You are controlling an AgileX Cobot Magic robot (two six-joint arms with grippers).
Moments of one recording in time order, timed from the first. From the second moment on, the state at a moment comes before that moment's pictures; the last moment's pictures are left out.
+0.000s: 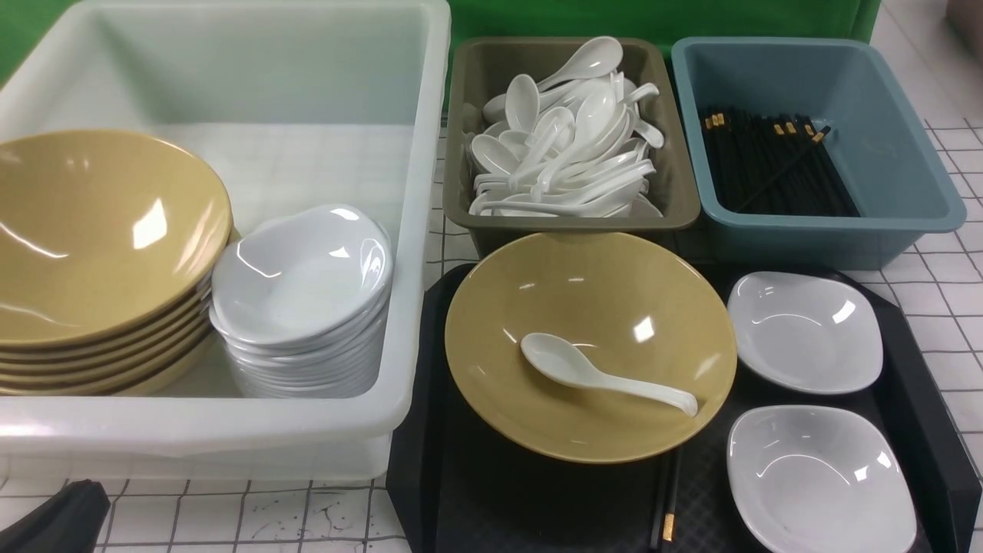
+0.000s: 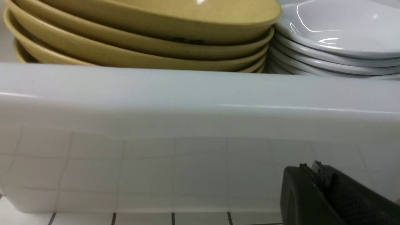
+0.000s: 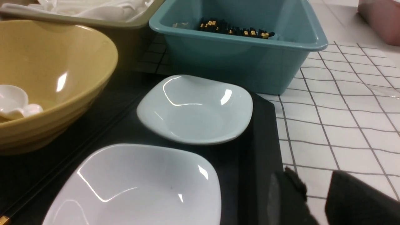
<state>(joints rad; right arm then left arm) 0.05 -0.01 0.03 -0.04 0.30 -0.01 -0.06 -0.01 0.03 -0.07 0.32 0.00</state>
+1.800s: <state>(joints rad) 0.05 0.56 -0.54 0.32 0.90 -0.49 -0.71 1.48 -1.27 -0.43 0.76 0.66</state>
